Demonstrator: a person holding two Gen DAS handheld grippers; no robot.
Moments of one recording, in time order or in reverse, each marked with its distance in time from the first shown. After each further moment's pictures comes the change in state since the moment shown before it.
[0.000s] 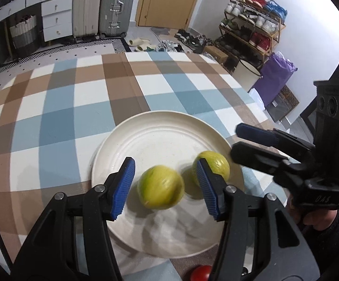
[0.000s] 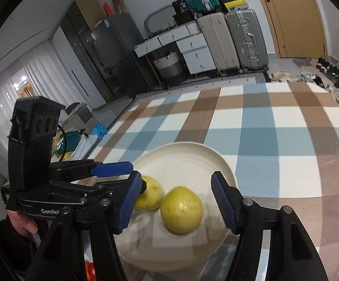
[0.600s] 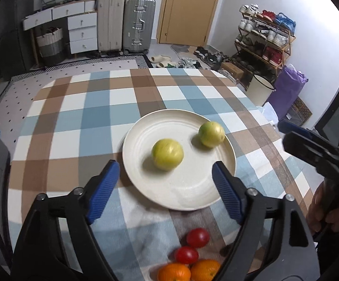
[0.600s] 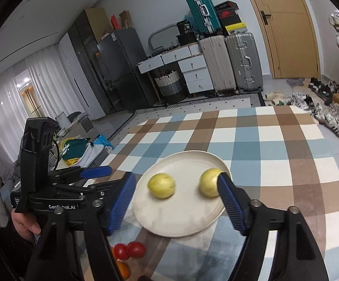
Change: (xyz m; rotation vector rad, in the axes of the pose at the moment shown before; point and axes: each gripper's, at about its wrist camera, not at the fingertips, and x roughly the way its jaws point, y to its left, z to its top) left arm -0.098 -0.021 -0.059 -0.026 -0.120 0.143; right arm -0.088 0.044 -0.021 -0.054 -0.115 -0.040
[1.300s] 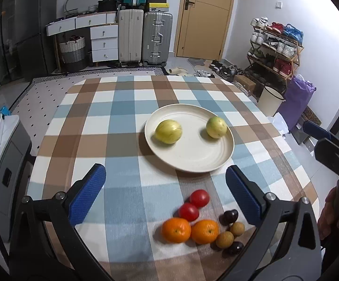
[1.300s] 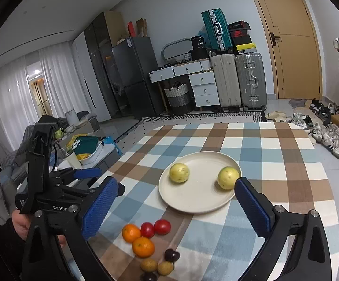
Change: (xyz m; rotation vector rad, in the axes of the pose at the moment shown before) left arm -0.090 -0.009 -0.069 -0.047 -0.088 0.102; right arm -0.071 0.057 -0.036 -0.097 -0.080 -0.002
